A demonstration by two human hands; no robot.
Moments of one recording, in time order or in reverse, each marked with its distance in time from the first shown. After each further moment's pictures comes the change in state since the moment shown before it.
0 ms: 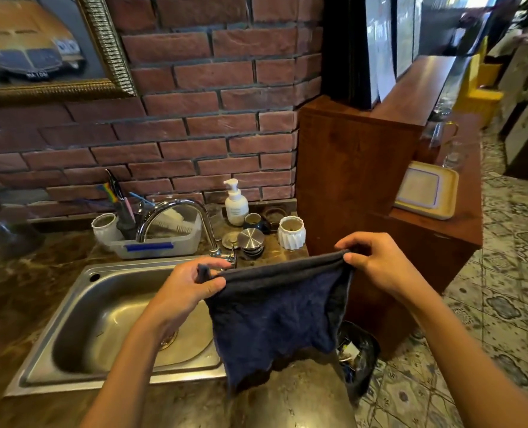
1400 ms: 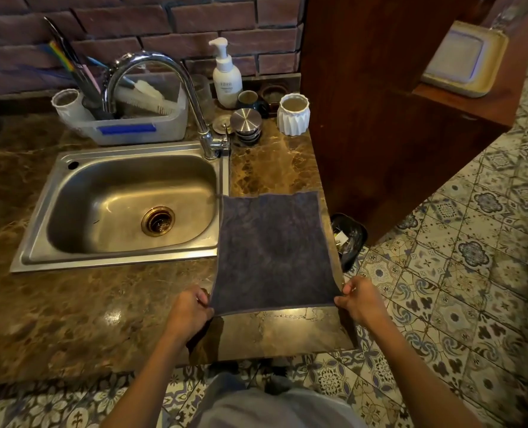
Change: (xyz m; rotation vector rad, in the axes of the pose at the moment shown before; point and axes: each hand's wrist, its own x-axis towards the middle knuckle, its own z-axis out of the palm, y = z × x) left_hand -0.109 -0.234 0.068 0.474 0.048 -0.620; right_hand -0.201 0.161 0.163 -0.097 -0.191 0.886
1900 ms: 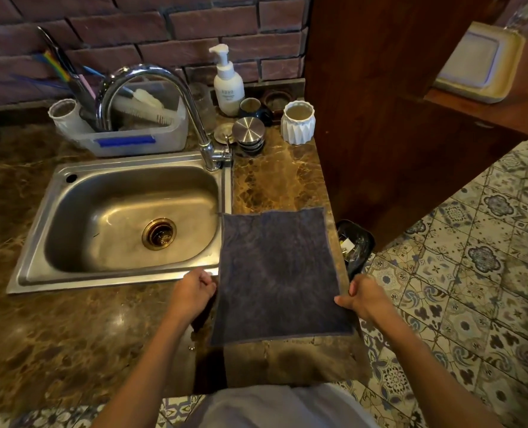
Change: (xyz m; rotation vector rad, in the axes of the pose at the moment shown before) left_hand 0.056 0.045 -0.028 0.004 0.082 0.120; right_hand 0.036 -0.040 -0.019 -0.115 -0.094 0.017
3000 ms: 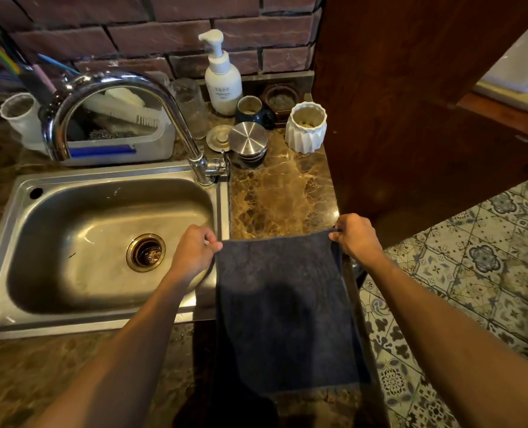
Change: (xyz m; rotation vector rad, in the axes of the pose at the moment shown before) left_hand 0.166 0.064 -0.018 0.031 0.001 0.169; right_hand 0.147 -0.131 -0.045 -0.149 0.215 -0.193
